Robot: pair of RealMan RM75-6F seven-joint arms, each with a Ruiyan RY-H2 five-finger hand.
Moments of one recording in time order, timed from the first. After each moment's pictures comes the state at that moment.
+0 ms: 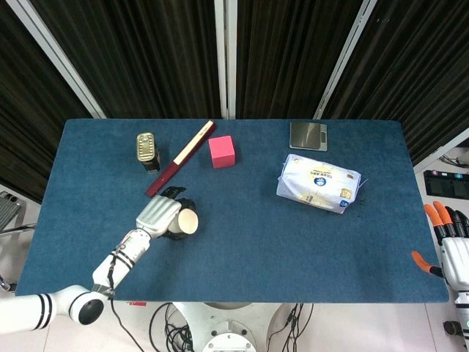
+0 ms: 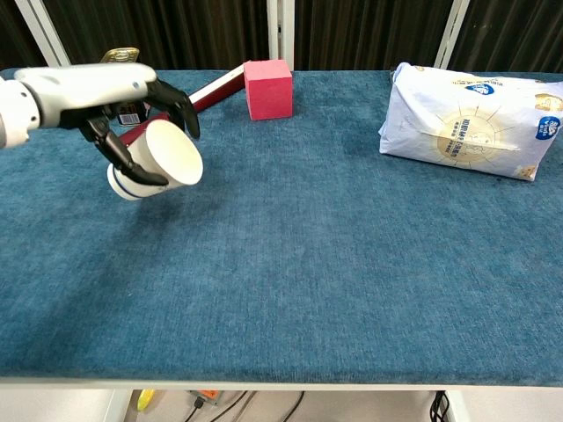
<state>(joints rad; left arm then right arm) -0.77 -1.37 -0.11 -1.71 1.13 0.98 0.19 0.06 -1.06 0.07 -1.56 -1.47 1.45 0.08</state>
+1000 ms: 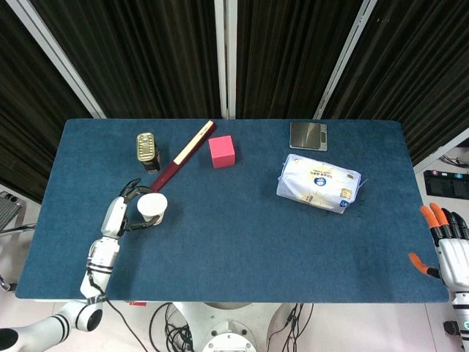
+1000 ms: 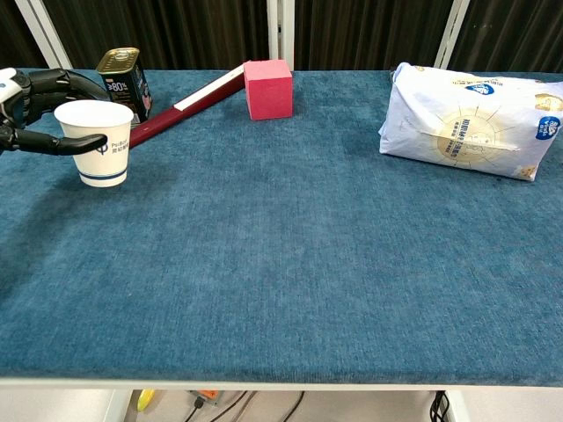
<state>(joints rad) -0.48 -1.75 -0.14 -1.02 1.42 1.31 -0.75 0.06 -1.06 0.06 -1.57 -1.46 1.45 0.07</state>
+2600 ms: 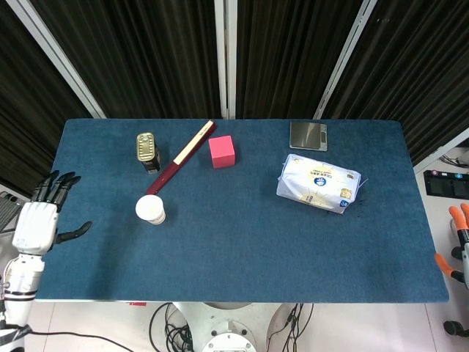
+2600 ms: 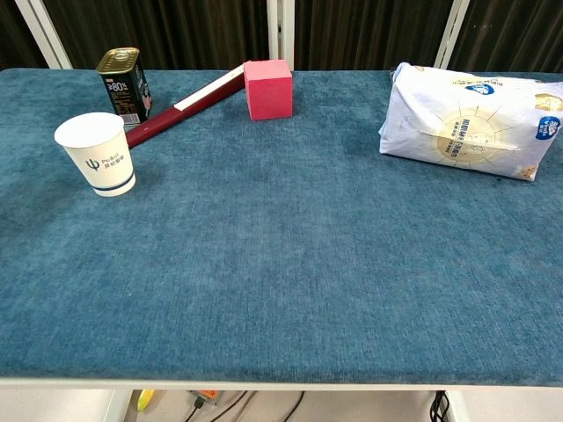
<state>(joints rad) -0.28 -1.11 -0.07 -1.66 1.44 1.48 -0.01 0.01 -1.04 0.08 -1.53 -1.44 1.53 -0.03</state>
